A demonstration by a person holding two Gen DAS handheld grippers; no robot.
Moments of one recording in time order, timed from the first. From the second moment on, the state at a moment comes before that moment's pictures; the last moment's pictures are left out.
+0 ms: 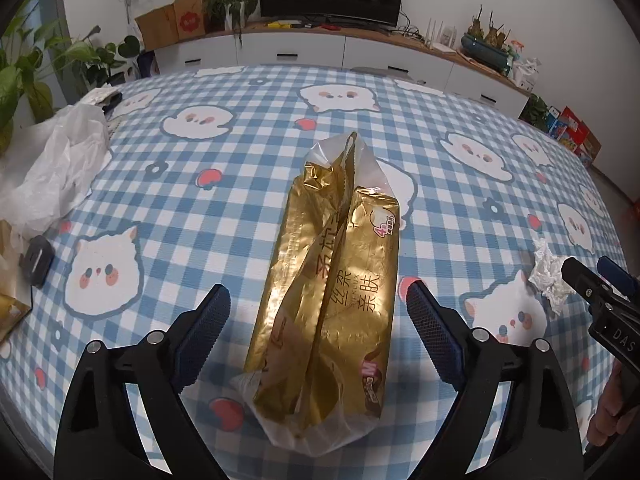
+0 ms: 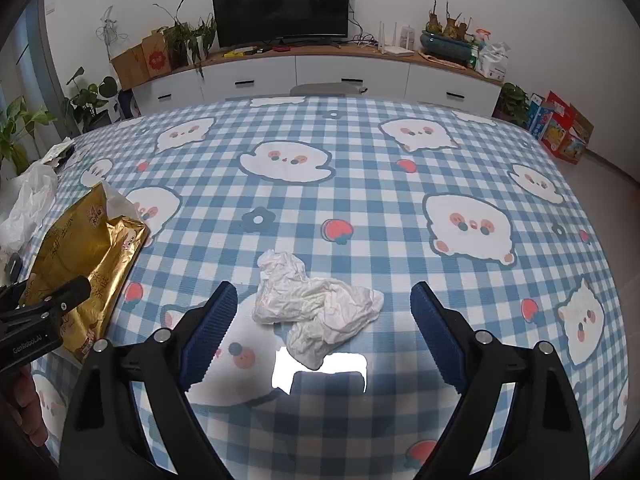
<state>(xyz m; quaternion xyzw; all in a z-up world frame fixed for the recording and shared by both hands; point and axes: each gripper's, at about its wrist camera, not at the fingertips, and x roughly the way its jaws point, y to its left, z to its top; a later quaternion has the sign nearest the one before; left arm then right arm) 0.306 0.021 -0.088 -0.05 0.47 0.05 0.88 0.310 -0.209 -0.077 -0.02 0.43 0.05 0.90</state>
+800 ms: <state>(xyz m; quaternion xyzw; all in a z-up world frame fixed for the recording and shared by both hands) 0.331 0.006 -0.104 -0.01 0.50 0.06 0.87 0.333 -0.206 -0.108 -0.02 0.47 0.05 0.88</state>
